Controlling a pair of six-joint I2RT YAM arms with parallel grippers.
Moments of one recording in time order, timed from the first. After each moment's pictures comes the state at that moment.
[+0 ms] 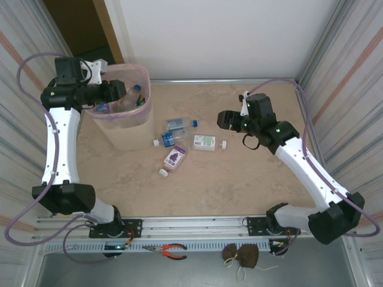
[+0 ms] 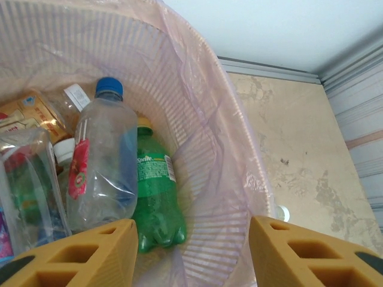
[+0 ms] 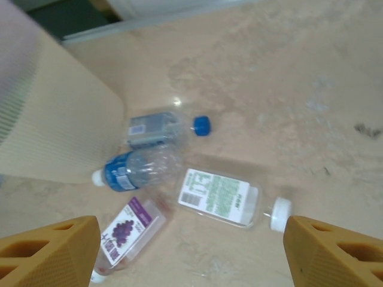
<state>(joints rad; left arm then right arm) 0.08 1.48 1.82 -1.06 0.52 -0.14 0.45 1.24 1.21 -0.64 -0.06 0.50</state>
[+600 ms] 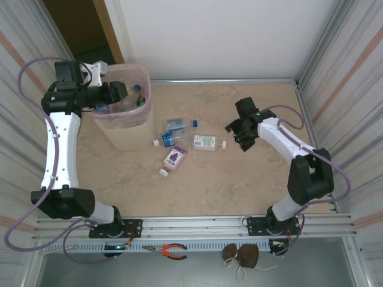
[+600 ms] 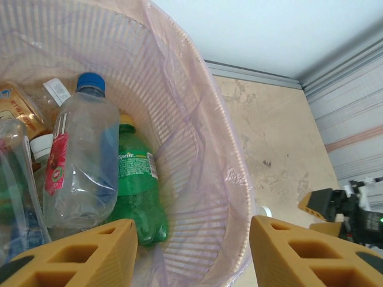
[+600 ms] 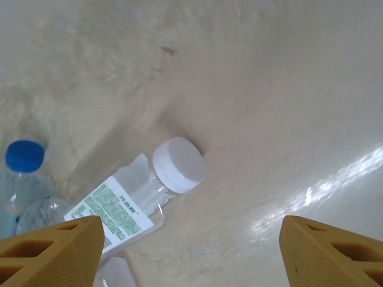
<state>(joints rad) 0.08 1.44 1.75 -1.00 0.56 -0.18 0.35 1.61 1.22 -0.82 -0.07 1.28</state>
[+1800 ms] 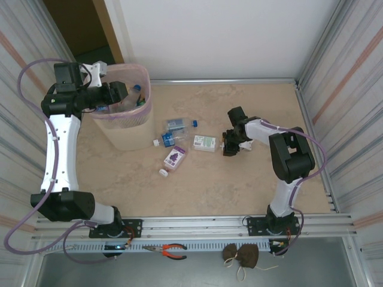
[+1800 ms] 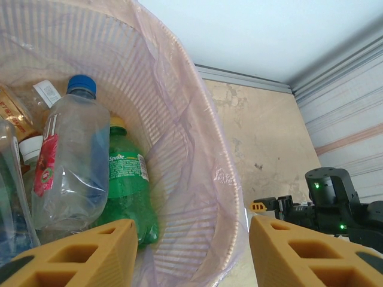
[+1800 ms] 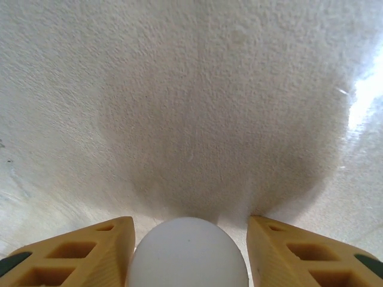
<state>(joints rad) 0.08 1.42 1.72 -0.97 0.58 -0.21 0.35 1.87 1.15 -0.56 -0.24 1.94</state>
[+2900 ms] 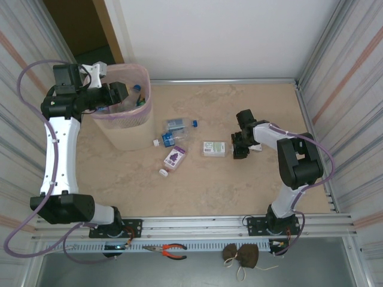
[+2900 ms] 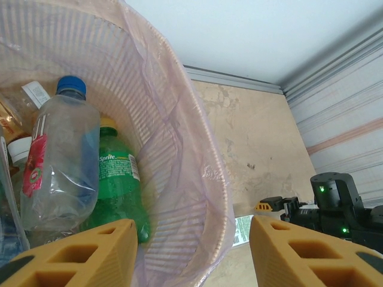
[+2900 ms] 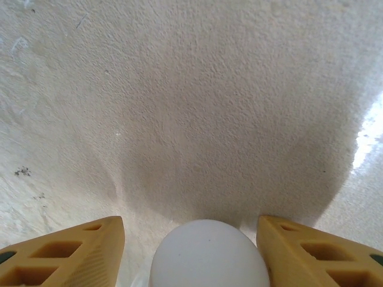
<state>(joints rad) 0.08 1.39 1.70 -0.95 0.61 -0.22 0.29 1.77 1.05 -0.56 -0.14 1.81</state>
